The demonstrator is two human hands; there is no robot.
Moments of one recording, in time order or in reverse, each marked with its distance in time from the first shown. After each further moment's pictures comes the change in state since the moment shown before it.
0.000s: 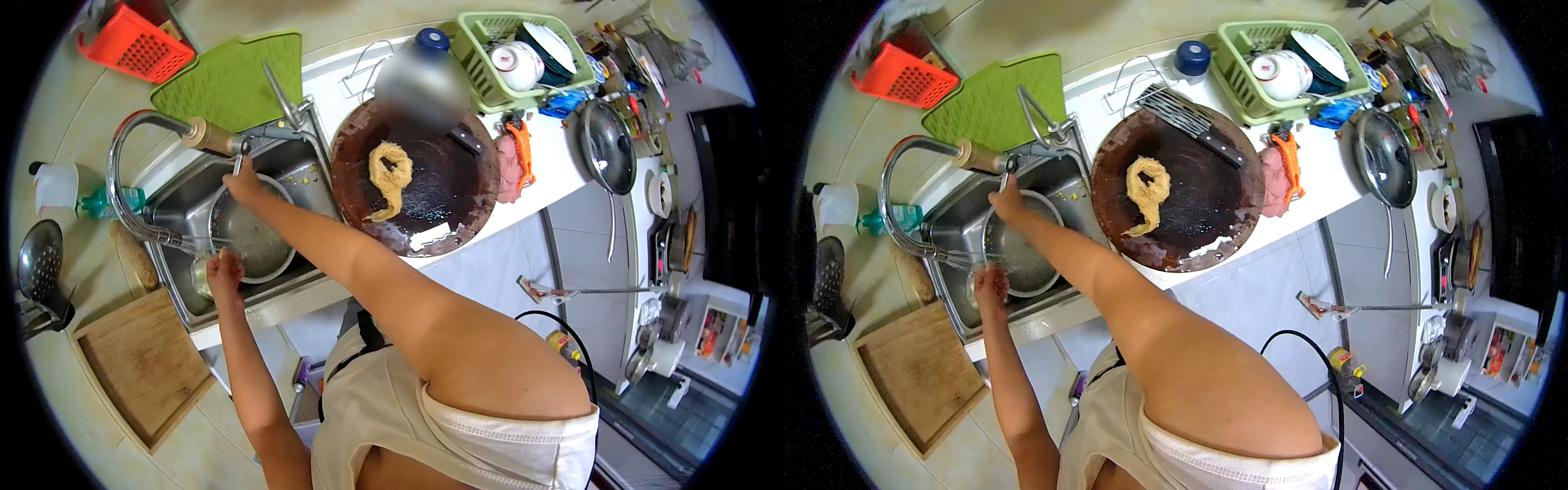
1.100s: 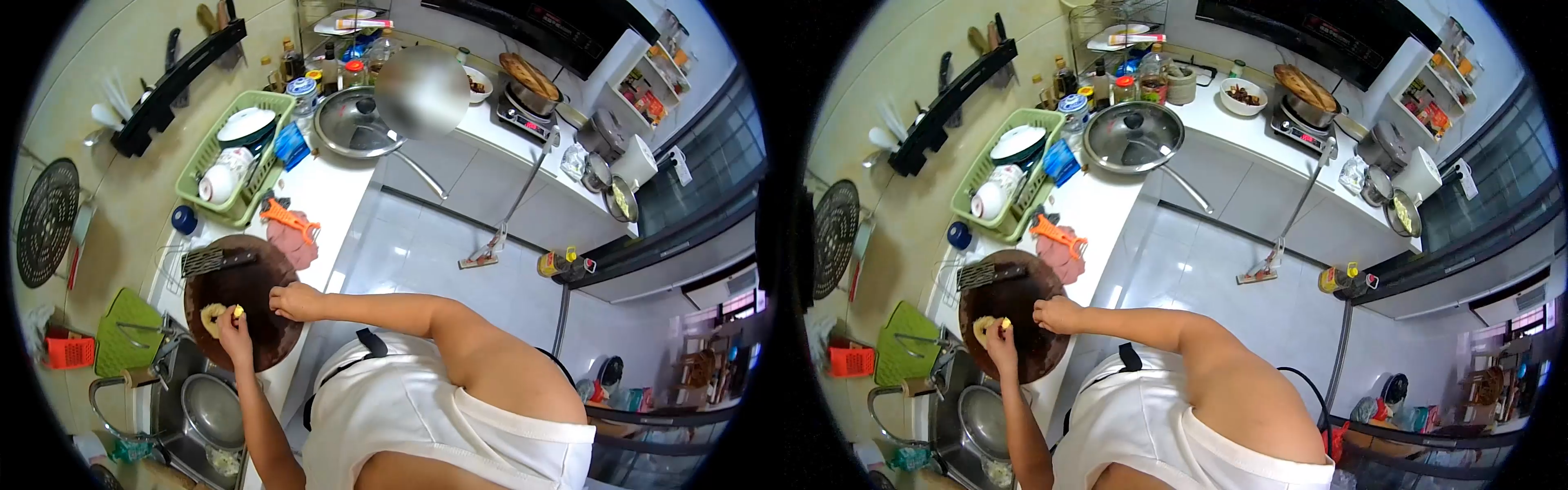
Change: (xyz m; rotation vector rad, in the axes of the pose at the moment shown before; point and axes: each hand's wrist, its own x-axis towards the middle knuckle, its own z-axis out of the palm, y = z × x) left_hand -0.152 -0.046 0.337 0.808 -0.616 1.117; right_hand -0.252 -0.050 -0.504 -1.013 0.090 -0.693
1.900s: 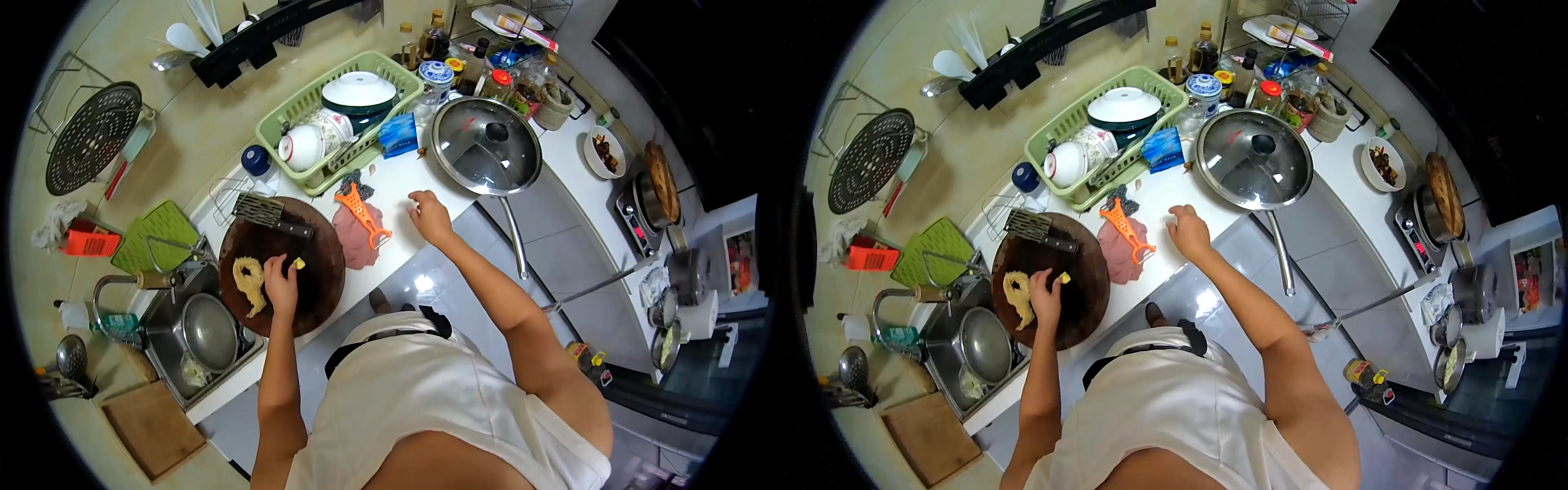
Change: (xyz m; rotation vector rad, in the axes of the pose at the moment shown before) left_hand 0.039 0.030 0.077 0.174 0.195 -0.187; right_hand 0.016 0.212 -0.150 0.001 0.259 0.451
